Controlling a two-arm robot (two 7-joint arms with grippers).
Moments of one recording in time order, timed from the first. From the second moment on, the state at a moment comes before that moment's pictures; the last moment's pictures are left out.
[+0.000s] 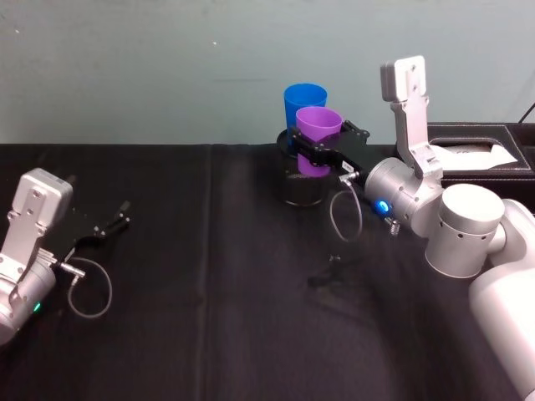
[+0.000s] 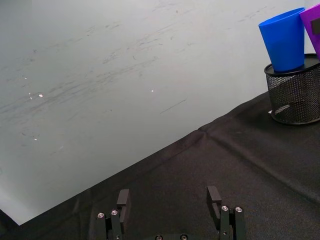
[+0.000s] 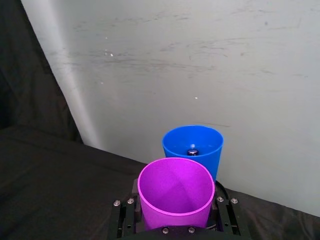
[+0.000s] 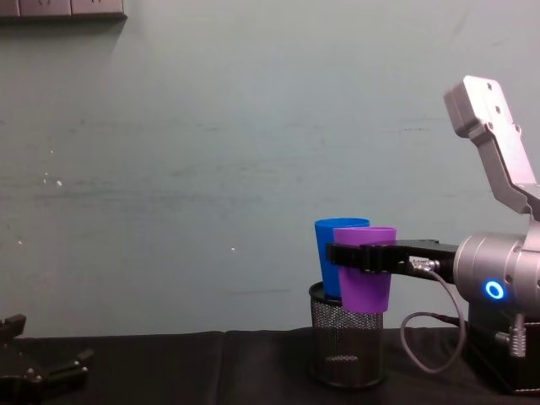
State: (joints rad) left arm -0.20 0.60 0.45 -1.41 -0.25 -0.12 0.03; right arm 0.50 0.15 -0.31 -1.21 0.29 0.18 0.28
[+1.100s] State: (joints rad) left arm -0.20 0.60 0.45 -1.41 -0.25 -0.12 0.03; right arm 0.50 0.15 -0.31 -1.21 0.29 0.18 0.28
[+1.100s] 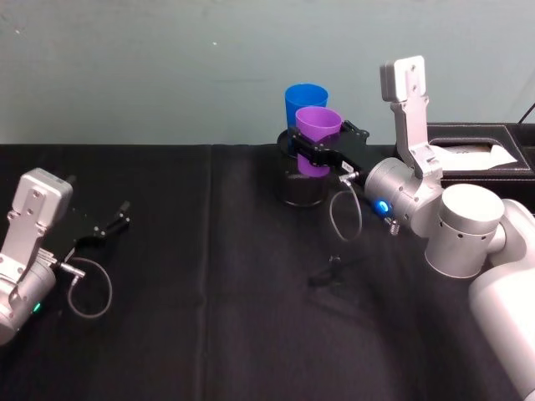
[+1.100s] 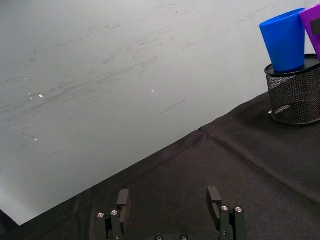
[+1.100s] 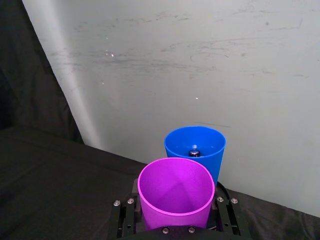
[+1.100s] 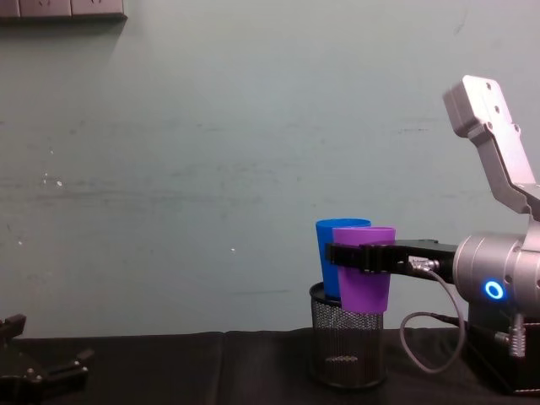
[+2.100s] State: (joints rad) left arm -0.20 0.60 0.45 -1.41 -0.25 -0.12 0.03; right arm 0.50 0.15 -0.31 -1.21 0.29 0.18 0.28
